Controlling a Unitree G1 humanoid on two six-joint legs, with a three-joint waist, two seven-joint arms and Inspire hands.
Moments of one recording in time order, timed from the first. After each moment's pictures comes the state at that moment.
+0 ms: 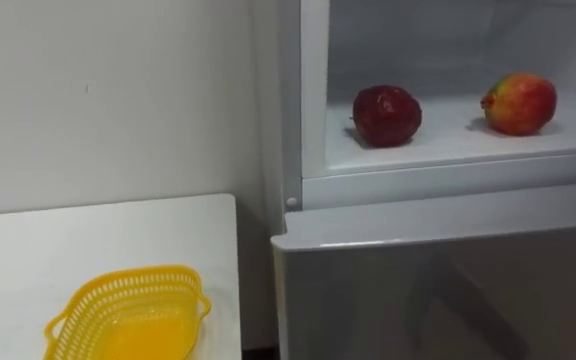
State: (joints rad) left arm 0.29 0.17 0.09 1.04 -0.12 -0.09 -0.02; right arm 0.38 -0.15 -0.10 -0.05 -0.05 -0.11 -0.28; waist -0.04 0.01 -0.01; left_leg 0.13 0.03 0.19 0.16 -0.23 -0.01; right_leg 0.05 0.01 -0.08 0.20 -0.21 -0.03
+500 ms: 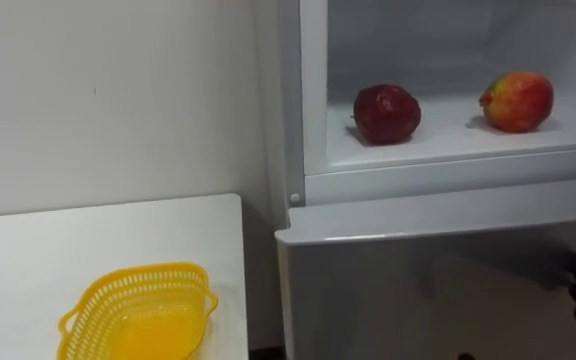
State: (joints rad) left arm 0.26 0.20 0.06 1.23 -0.07 -0.13 -0.02; right arm 0.34 -0.16 -0.03 -0.37 -0.18 -0.13 -0.43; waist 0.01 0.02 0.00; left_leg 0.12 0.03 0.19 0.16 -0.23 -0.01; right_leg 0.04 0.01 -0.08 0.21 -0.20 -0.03
